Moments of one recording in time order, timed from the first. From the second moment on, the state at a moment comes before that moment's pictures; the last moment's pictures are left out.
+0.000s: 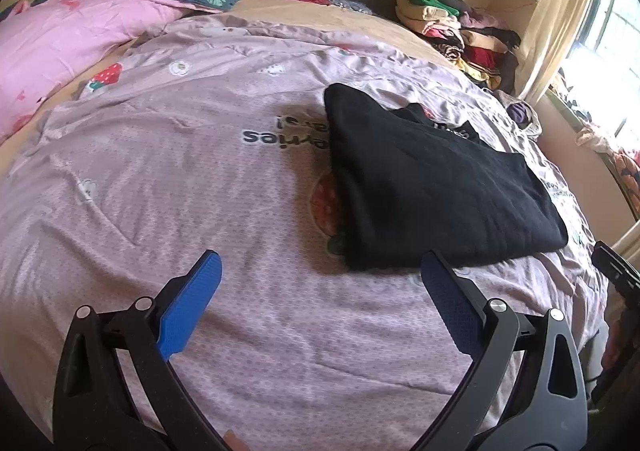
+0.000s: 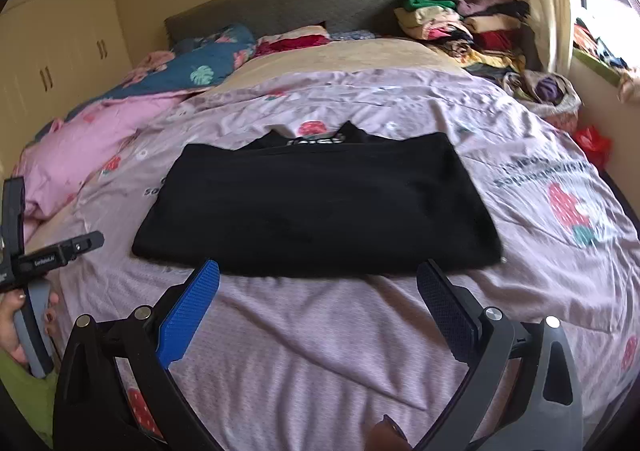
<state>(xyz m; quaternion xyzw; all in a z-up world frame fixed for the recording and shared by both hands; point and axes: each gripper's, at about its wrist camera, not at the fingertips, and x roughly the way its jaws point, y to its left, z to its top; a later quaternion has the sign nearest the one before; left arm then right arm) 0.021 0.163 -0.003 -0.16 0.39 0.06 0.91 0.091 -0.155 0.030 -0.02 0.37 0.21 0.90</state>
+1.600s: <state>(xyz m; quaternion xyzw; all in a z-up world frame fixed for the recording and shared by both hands) 0.204 0.208 -0.034 -0.17 0.45 0.06 0.88 0.136 0.066 -0.067 -0.32 0.32 0.25 0.86</state>
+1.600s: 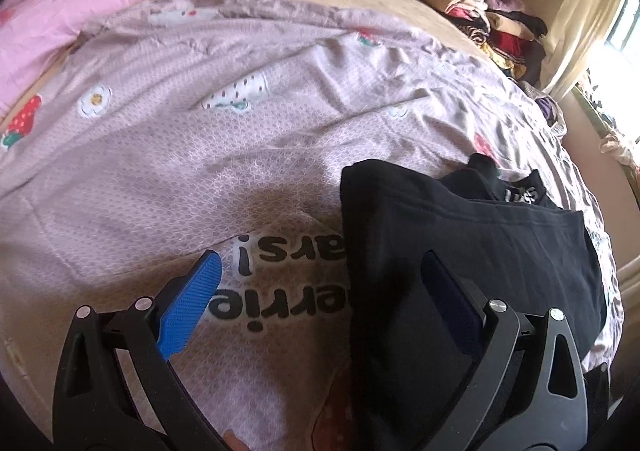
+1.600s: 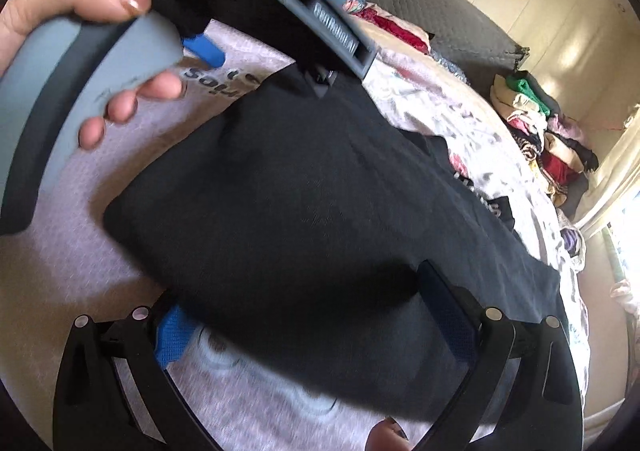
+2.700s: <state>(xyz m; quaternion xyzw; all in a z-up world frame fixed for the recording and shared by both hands) 0.225 0.171 -0.028 -0.23 0.44 0.01 0.87 0.105 0.010 -0.021 -0.19 0.23 0.27 0.91</state>
